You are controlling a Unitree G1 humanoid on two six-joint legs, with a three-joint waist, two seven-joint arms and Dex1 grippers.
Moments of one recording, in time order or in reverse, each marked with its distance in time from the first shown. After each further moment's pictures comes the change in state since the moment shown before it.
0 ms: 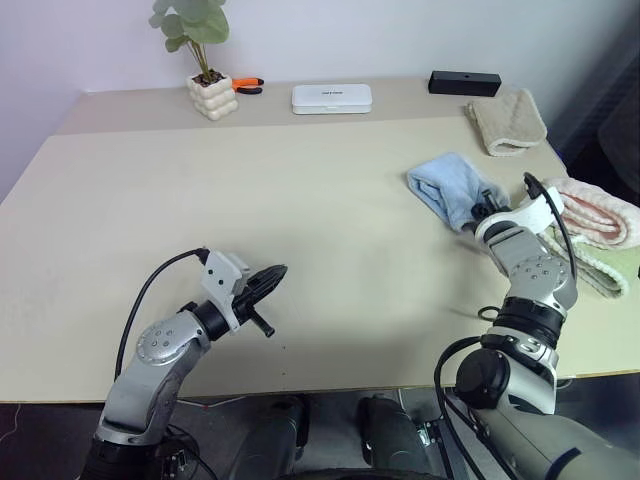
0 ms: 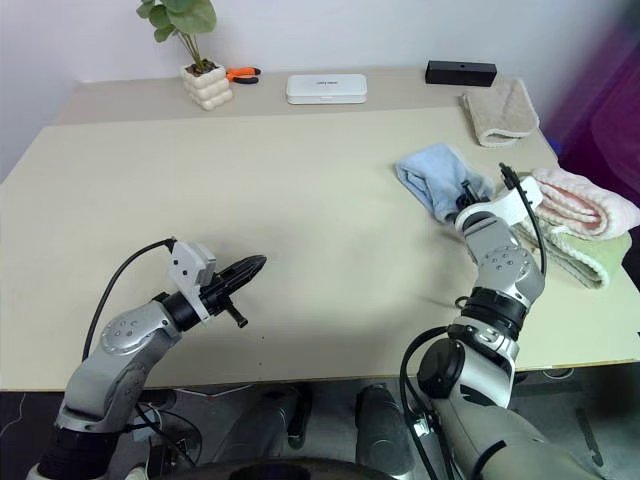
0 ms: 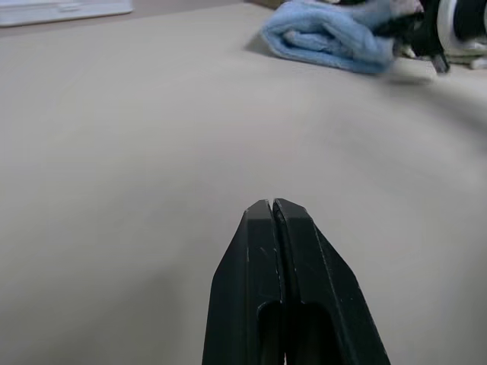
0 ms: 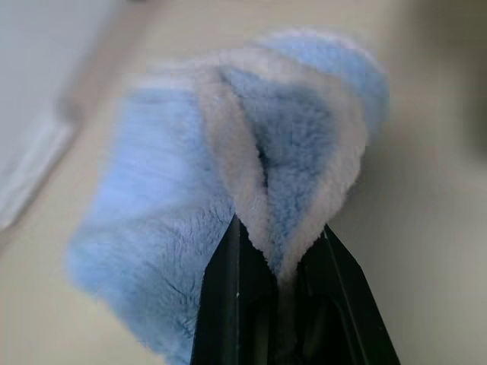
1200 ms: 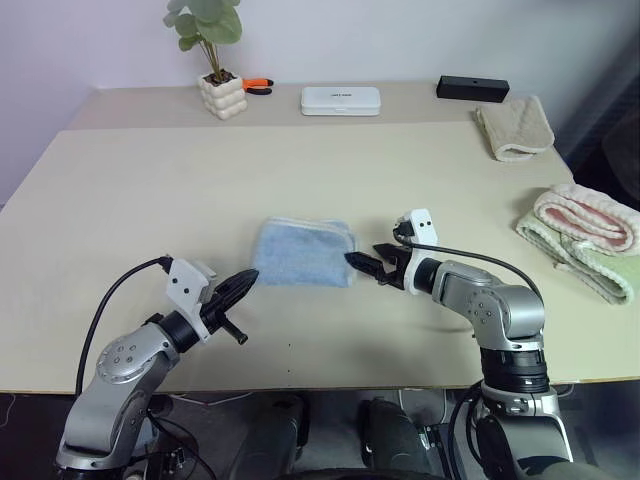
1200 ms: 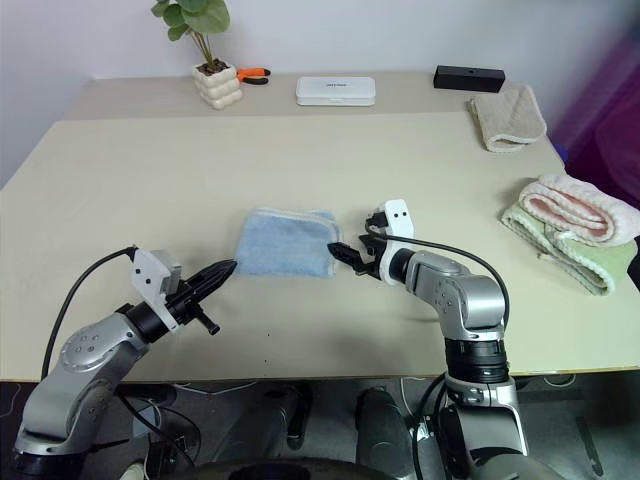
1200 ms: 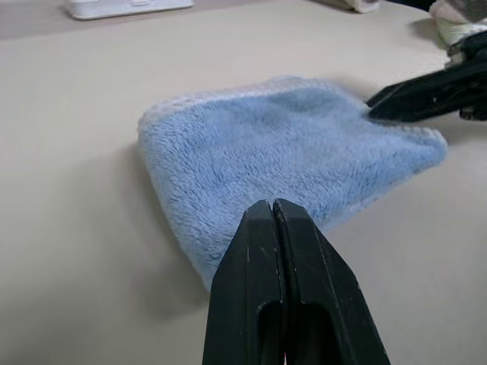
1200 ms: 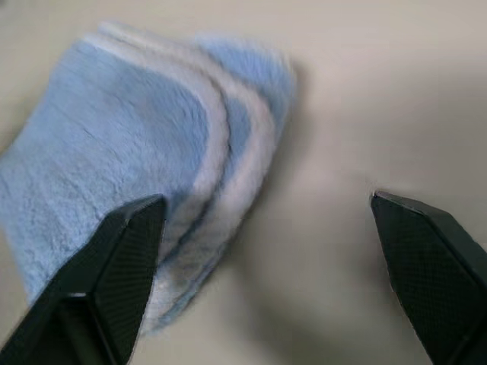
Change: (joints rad) left arm 0.117 0.075 0.127 -0.066 -0.066 0.000 0.009; right arm 0.268 -0.093 0.671 -0.419 -0.172 0.350 0.736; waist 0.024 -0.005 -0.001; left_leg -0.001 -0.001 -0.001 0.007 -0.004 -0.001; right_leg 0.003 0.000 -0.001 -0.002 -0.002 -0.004
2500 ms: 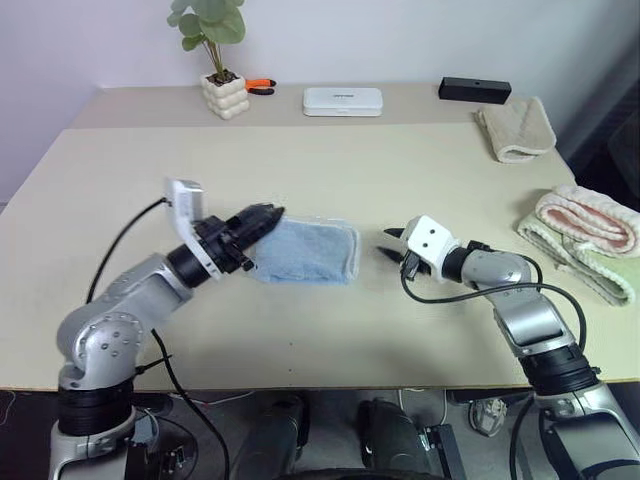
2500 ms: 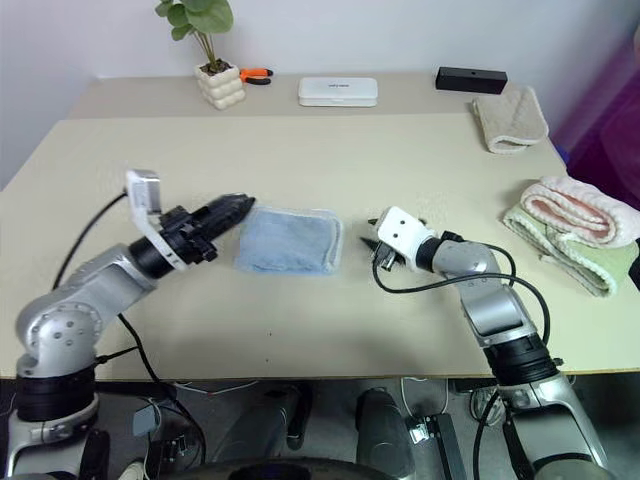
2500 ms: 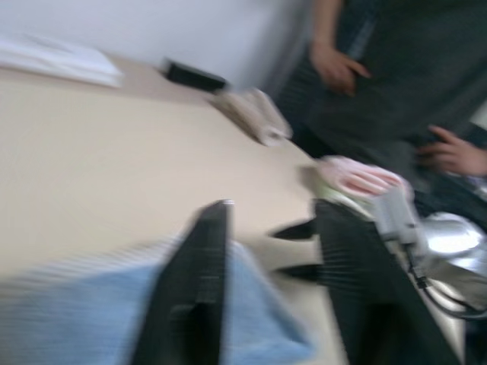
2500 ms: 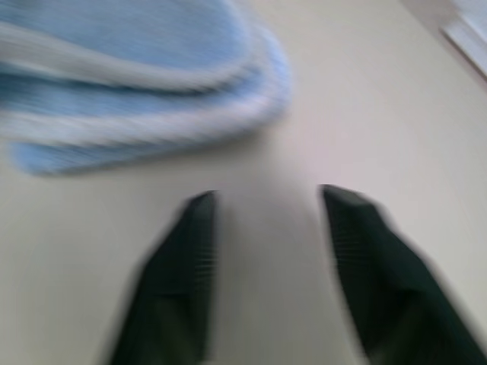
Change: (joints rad) left arm -0.412 -0.013 0.151 0.051 -0.571 0.442 0.166; right arm 0.036 -0.362 0.259 0.140 -0.448 -0.897 0.240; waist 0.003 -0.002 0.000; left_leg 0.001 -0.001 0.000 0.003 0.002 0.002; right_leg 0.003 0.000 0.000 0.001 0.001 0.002
